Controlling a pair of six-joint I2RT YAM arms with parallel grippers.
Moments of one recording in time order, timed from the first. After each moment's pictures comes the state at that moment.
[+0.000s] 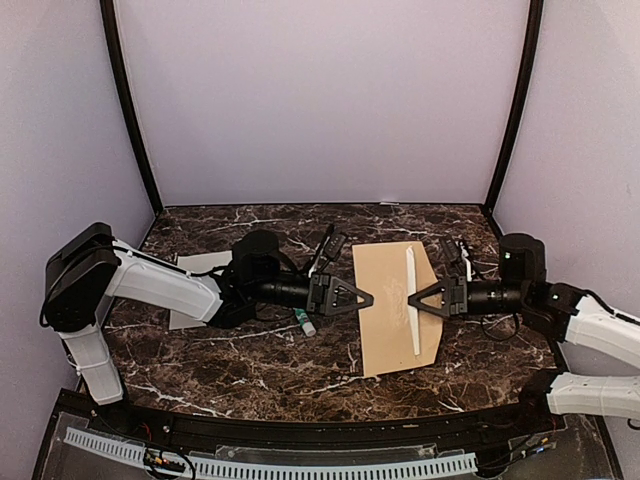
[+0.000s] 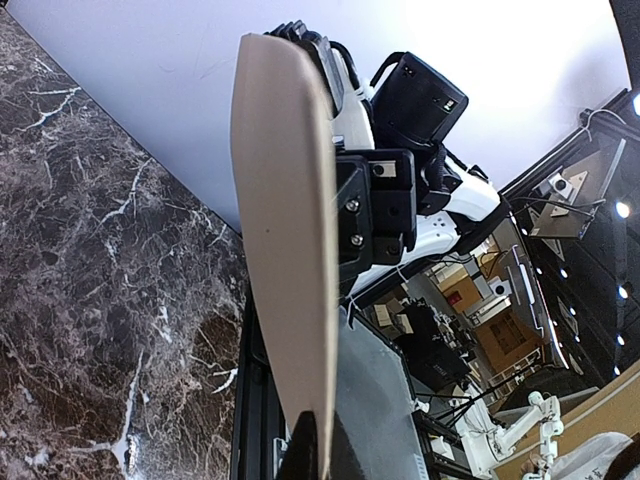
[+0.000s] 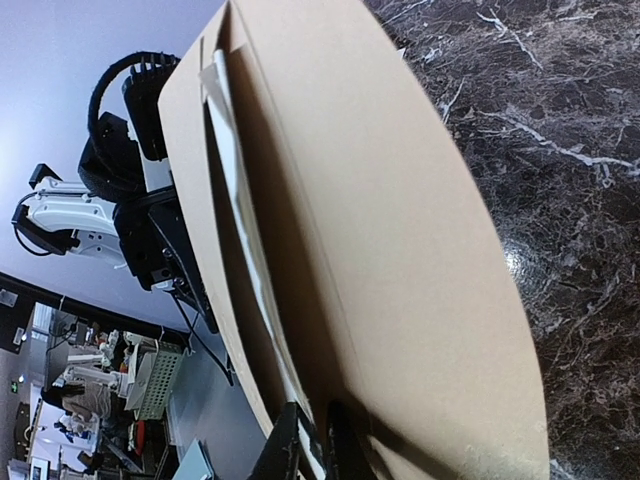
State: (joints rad) left arm -0.96 1.80 0.96 0.80 0.77 -0.85; right arm 0.61 0.83 0.52 -0.09 -0.65 0.73
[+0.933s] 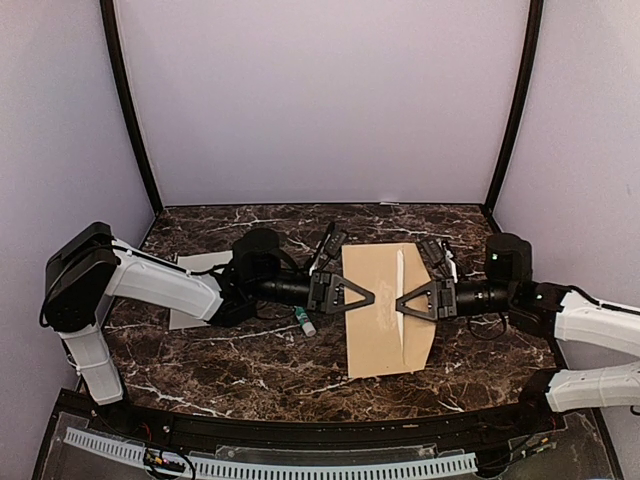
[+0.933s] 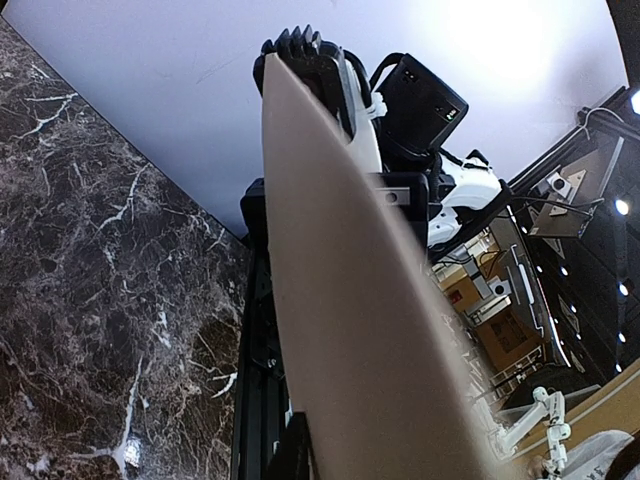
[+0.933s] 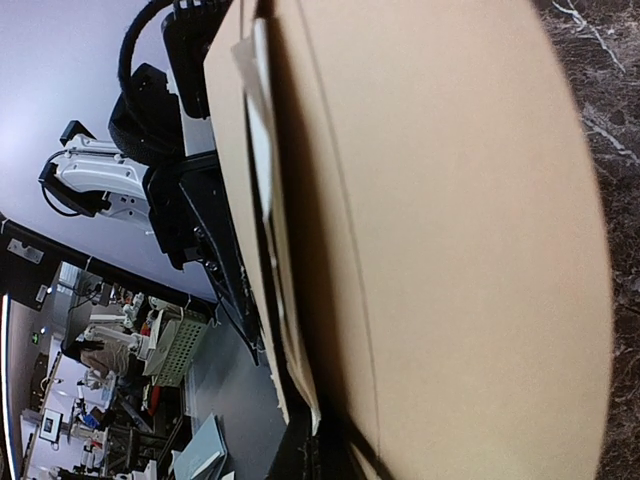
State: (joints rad) left arm -0.96 1.80 0.97 0.79 0.77 -0.84; right arm 0.68 0.94 0.52 0.08 -0.73 0.74
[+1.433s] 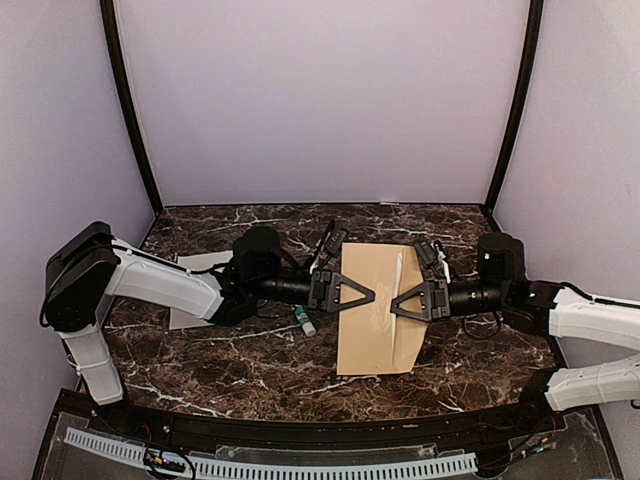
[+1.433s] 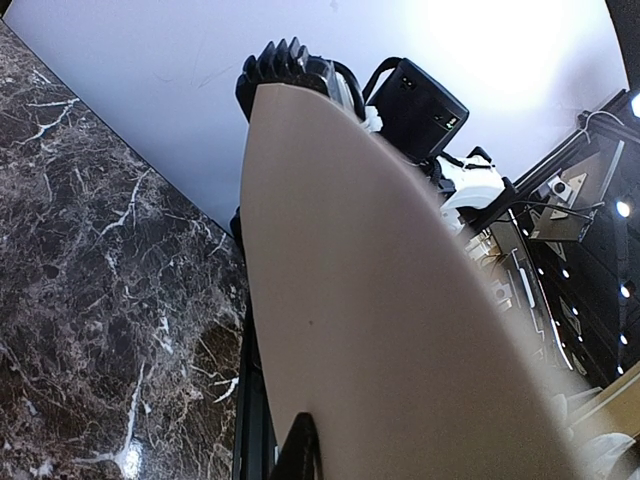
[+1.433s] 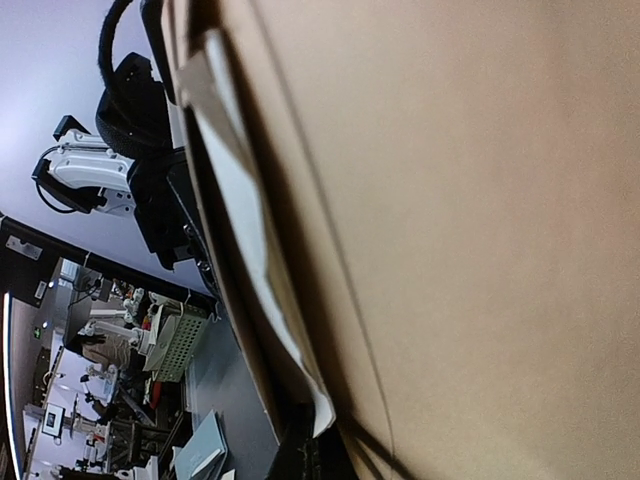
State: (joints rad) left arm -0.96 1.80 0.98 0.79 0.77 -0.84; right arm 0.71 1.01 0.53 0.12 -0.73 0.74
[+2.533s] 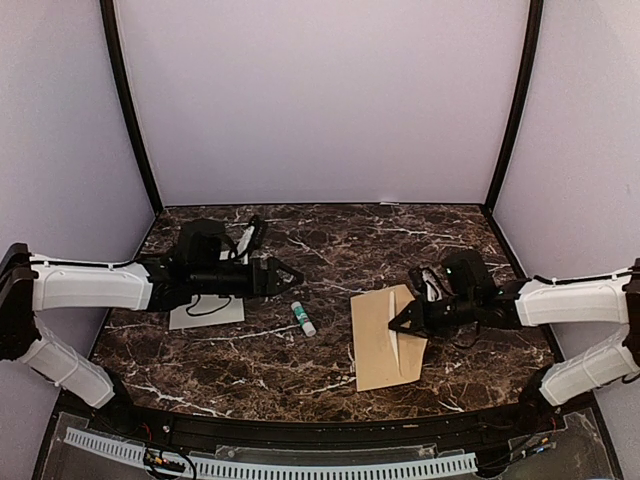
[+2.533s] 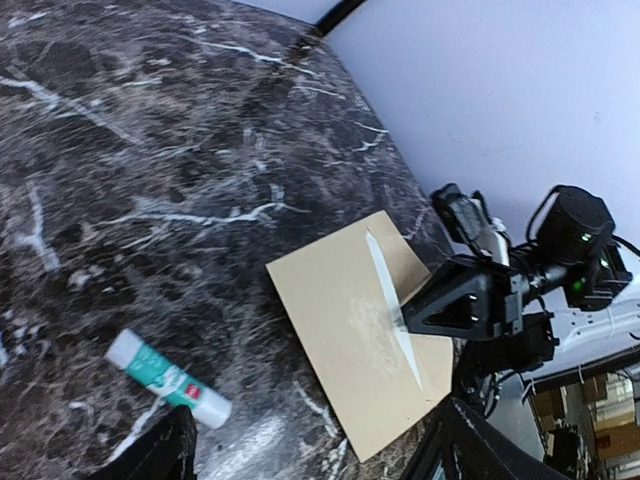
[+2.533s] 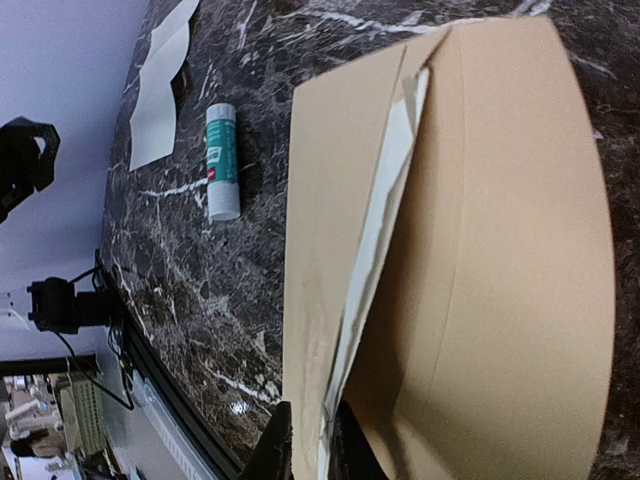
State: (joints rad) left arm -0.74 1.41 0.77 0.21 0.37 -0.66; right arm 0.67 1.27 0.54 -0.03 -0.44 0.73
